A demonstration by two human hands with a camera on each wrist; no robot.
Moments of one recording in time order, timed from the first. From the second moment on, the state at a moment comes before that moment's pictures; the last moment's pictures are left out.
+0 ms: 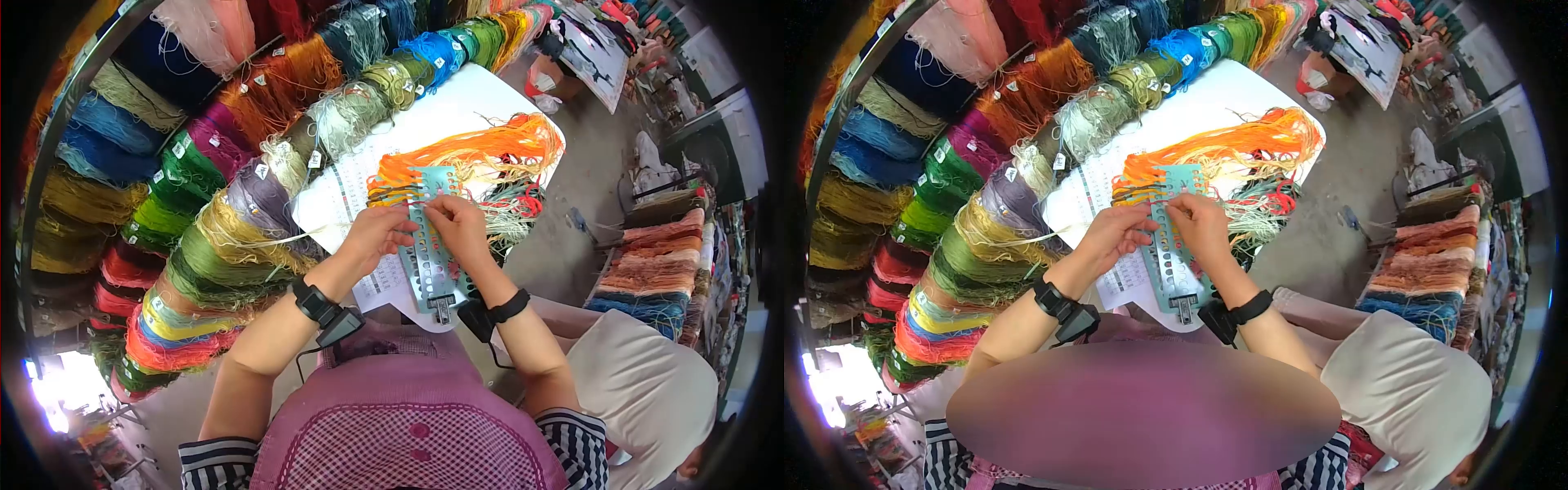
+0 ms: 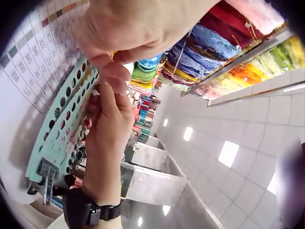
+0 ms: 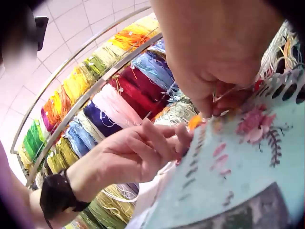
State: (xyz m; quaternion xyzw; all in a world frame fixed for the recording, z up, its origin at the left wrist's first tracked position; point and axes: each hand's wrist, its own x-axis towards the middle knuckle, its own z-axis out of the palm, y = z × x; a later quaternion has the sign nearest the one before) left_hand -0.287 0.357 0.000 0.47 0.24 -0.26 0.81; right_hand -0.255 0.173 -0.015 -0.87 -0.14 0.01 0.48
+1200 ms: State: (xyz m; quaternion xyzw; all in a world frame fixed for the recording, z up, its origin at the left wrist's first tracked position) left_hand -0.295 0.494 0.060 0.83 0.03 -0.14 0.54; right_hand -0.264 0.180 0.006 -0.90 -0.16 0.12 0.38
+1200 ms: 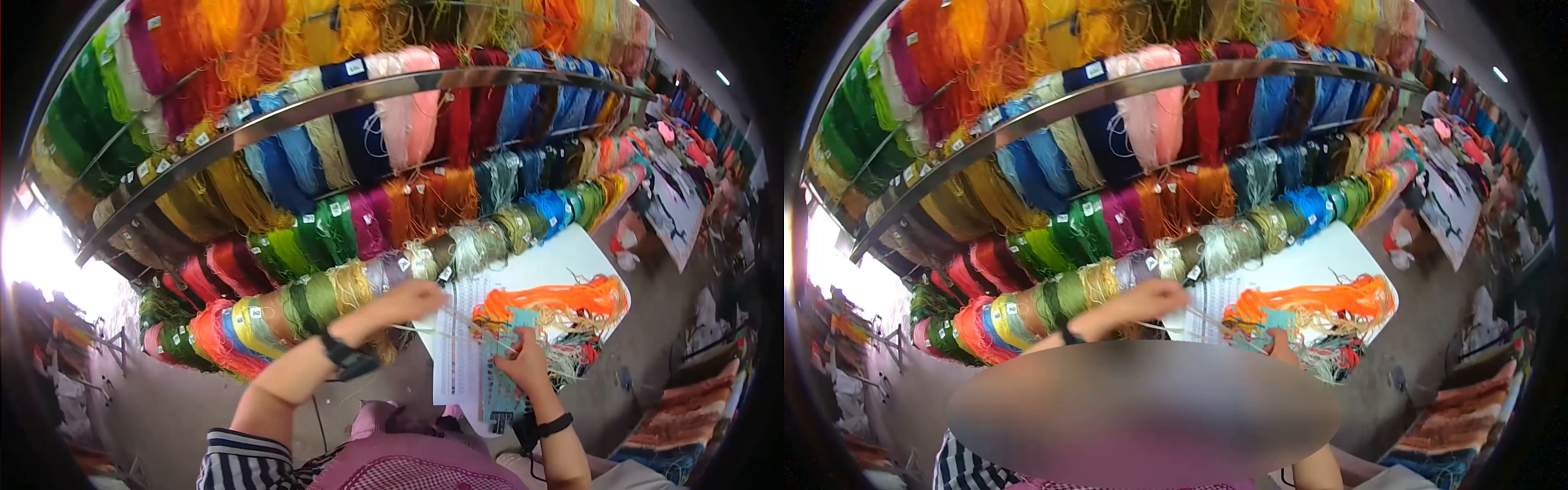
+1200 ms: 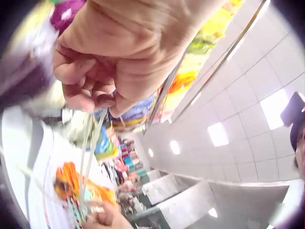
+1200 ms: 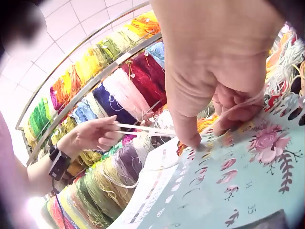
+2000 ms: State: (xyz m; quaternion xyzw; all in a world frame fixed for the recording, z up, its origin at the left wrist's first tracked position) left_hand -0.256 0.654 0.182 0.73 0.15 0.59 0.30; right_hand -0.262 0.181 0.002 -0.90 -0.16 0.12 0.38
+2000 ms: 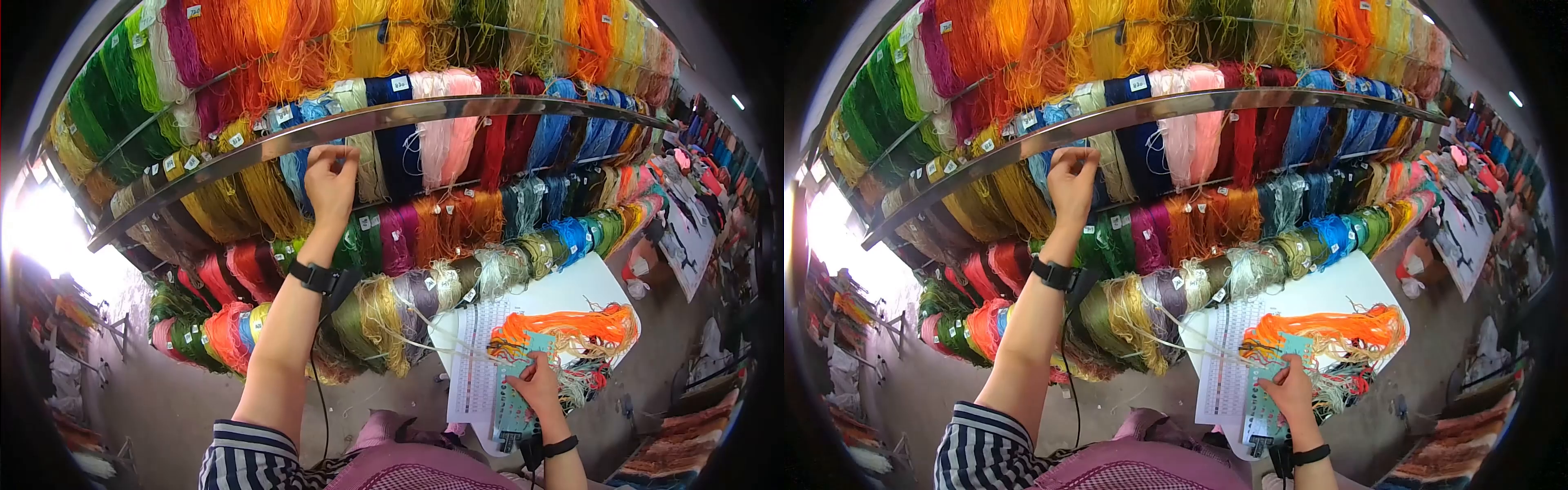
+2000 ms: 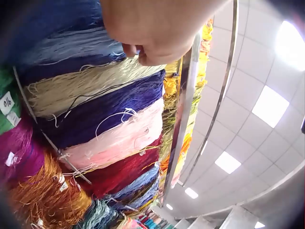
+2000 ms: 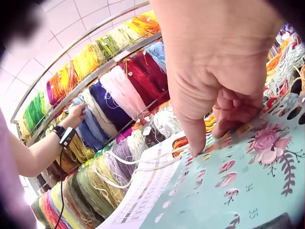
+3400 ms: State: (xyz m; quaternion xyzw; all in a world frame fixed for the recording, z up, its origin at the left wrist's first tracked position) left_hand -0.292 0.611 0.169 0.76 0.08 0.47 0.44; right_hand -0.265 0.217 0.096 -0.85 -0.32 0.13 0.39
